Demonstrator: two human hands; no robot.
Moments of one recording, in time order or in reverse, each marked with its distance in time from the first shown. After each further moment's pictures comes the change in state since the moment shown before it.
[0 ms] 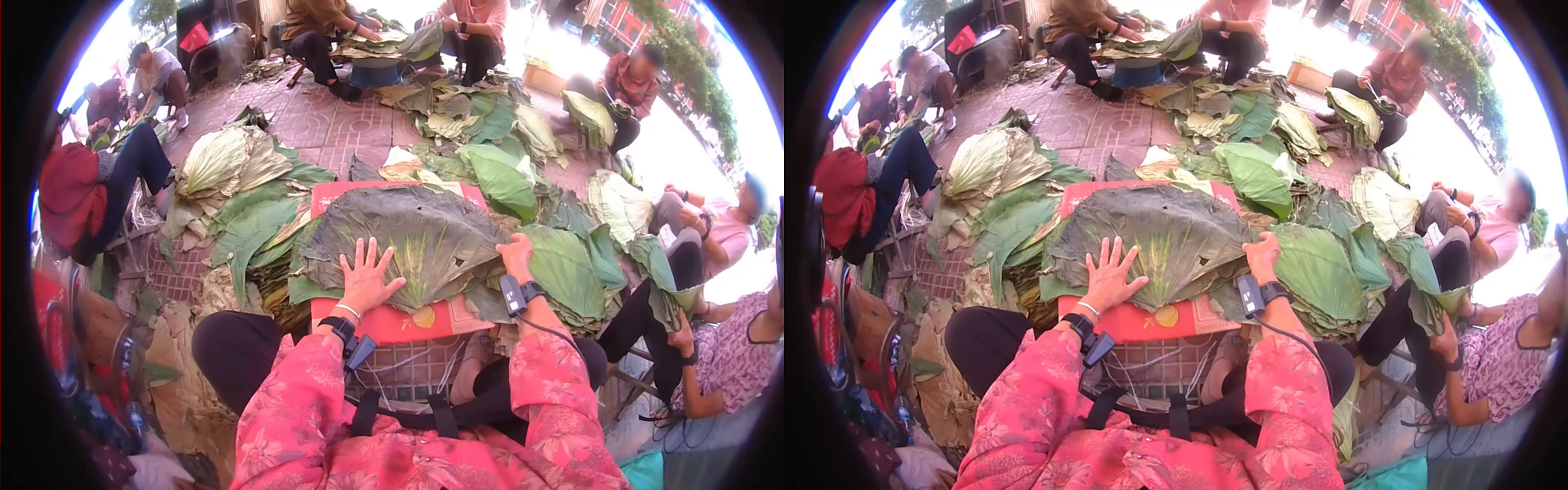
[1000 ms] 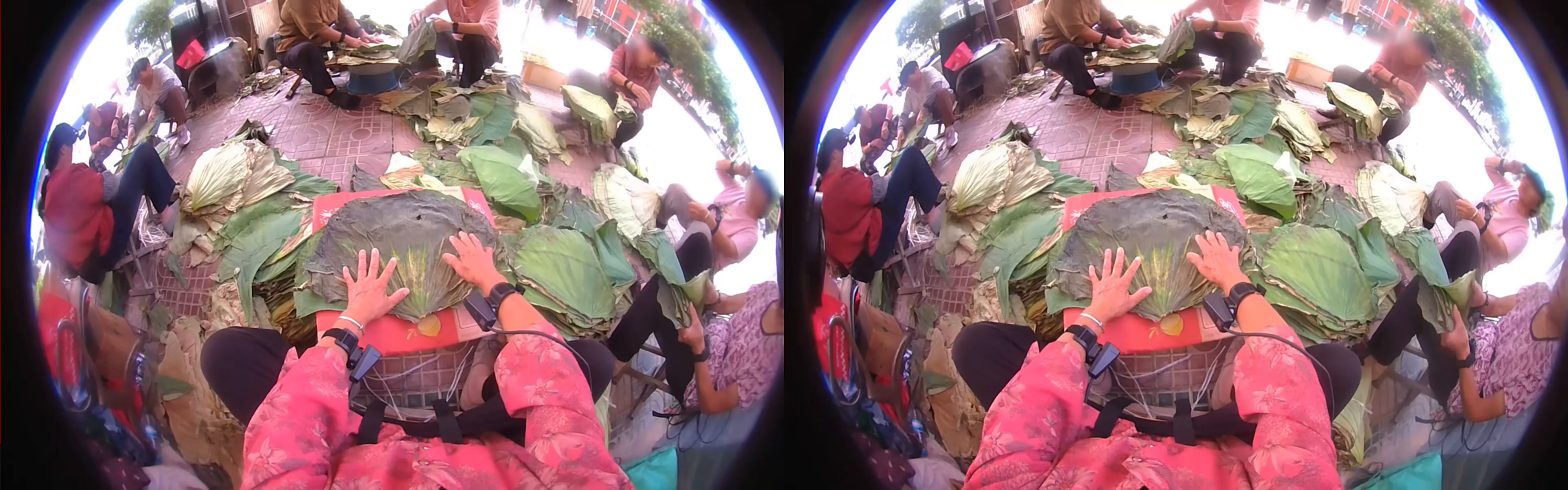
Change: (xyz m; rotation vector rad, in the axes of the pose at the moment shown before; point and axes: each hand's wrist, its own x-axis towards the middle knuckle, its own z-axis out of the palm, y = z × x) left_hand 0.001 -0.001 -0.001 0.019 -0.016 0.014; right_hand -0.063 -0.084 0.013 -0.411 -0.543 -0.570
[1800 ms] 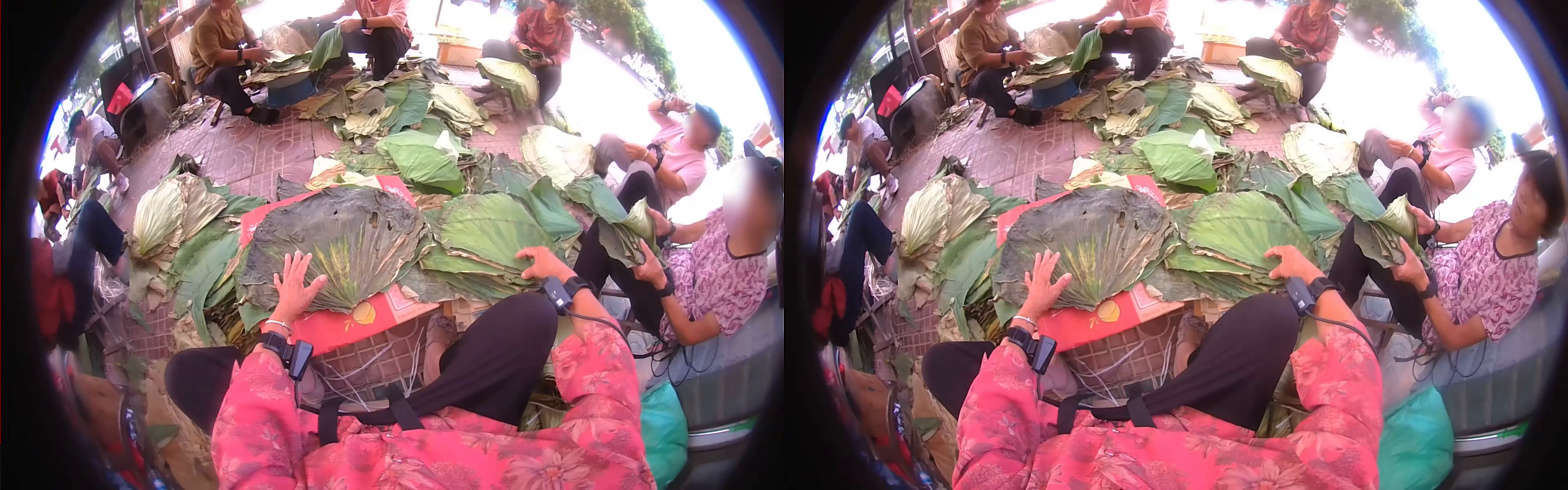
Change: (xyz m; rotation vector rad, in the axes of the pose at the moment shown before) left_hand 0.006 -0.019 -0.004 -0.281 -0.044 -0.033; right_hand -0.192 0.220 -0.141 0.286 -0.171 0.344
